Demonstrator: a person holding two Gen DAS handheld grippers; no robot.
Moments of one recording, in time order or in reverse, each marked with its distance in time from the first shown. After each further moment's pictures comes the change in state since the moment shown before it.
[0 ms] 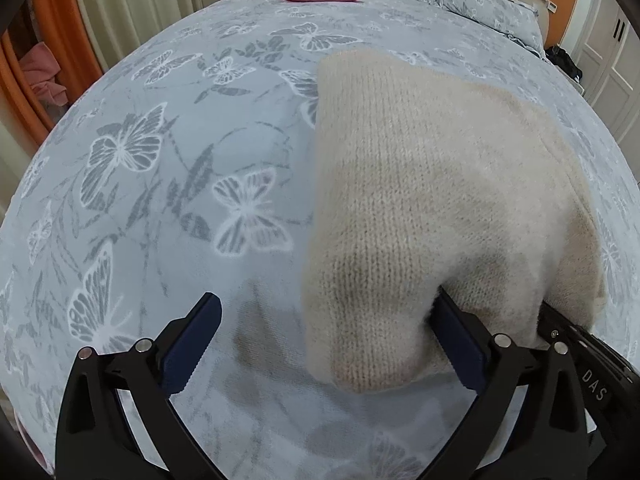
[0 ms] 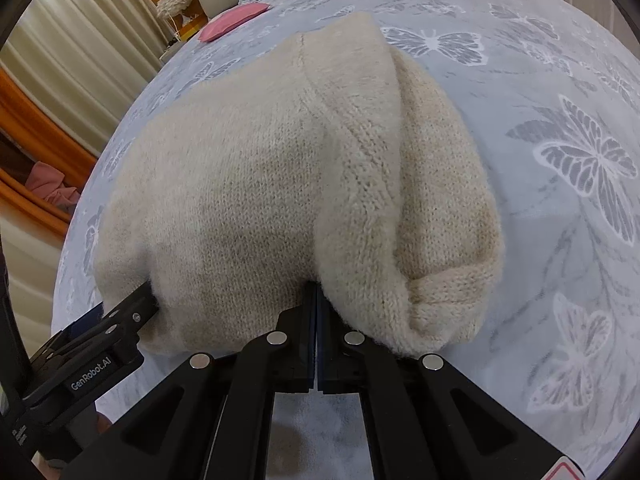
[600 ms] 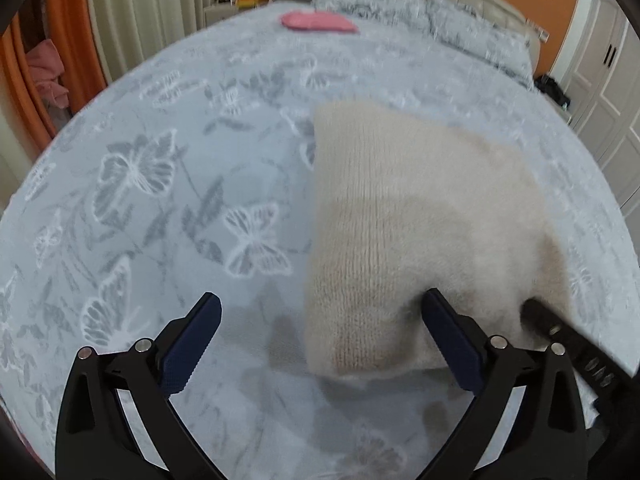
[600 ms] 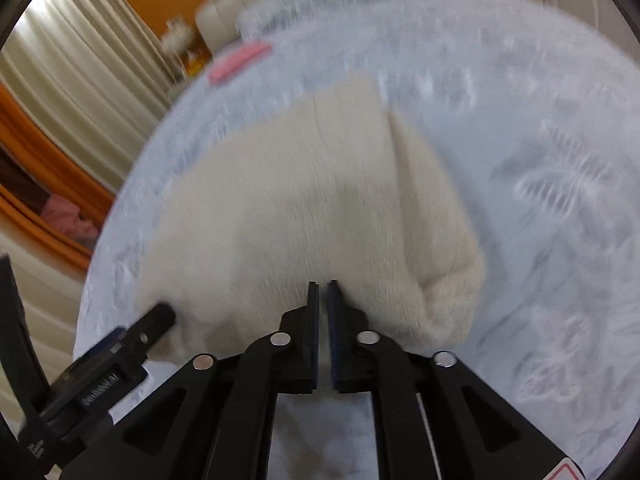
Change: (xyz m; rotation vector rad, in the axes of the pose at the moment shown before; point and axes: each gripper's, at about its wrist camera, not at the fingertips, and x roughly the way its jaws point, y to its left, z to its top) left arm -0.044 0.010 0.007 -0.039 -0.116 -0.054; right arm -0.052 0.007 0.005 0.046 -0.171 0.029
